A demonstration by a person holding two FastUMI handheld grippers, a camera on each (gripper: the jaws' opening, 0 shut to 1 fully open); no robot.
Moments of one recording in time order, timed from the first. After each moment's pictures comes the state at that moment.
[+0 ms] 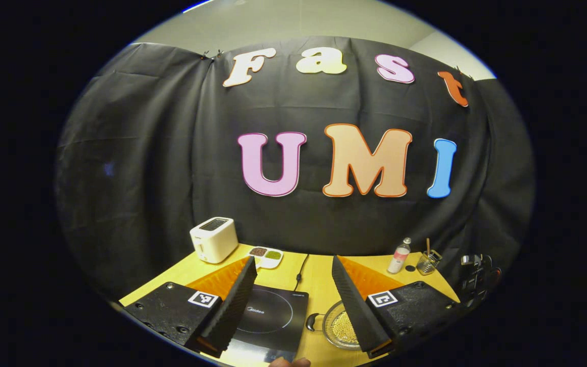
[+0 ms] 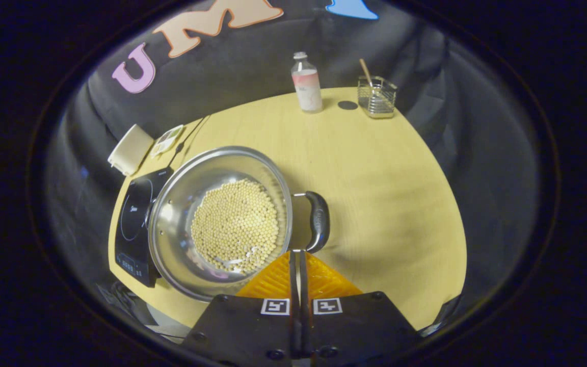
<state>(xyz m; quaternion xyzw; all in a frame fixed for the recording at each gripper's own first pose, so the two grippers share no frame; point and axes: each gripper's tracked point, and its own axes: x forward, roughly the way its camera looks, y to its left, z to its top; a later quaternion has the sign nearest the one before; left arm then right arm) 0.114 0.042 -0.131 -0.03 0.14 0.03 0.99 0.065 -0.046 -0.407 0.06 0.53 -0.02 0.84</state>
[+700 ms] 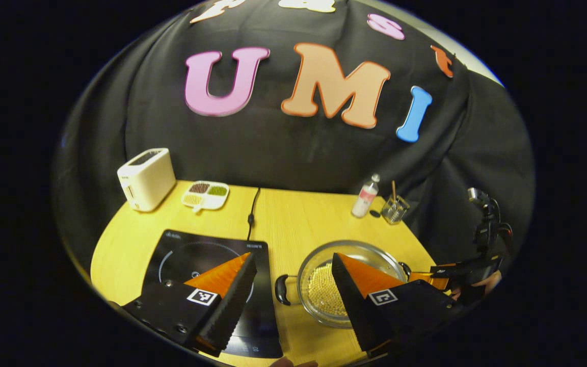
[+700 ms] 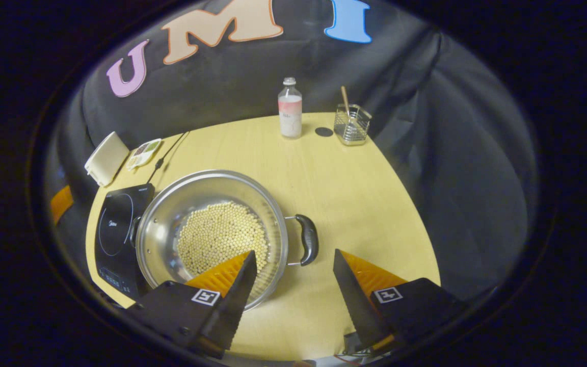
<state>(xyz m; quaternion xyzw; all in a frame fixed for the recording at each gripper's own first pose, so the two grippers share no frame) 0.130 0.002 -0.297 -0.08 0.34 -0.11 0.93 0.079 -0.040 -0.382 0.01 0.50 -0.10 0.86</state>
